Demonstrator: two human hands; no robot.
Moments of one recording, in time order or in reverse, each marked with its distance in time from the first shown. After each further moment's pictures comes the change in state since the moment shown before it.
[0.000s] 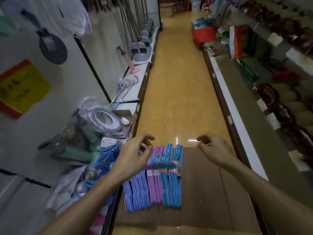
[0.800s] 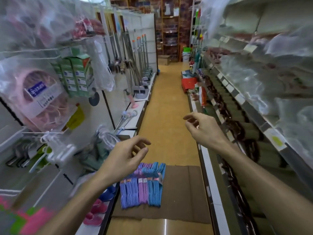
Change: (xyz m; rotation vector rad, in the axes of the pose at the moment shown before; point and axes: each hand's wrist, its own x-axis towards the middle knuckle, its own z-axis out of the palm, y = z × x) left_hand -0.277 0.369 -0.205 0.062 0.112 0.246; right_hand -0.349 -0.223 -0.325 -0.120 0.287 -0.504
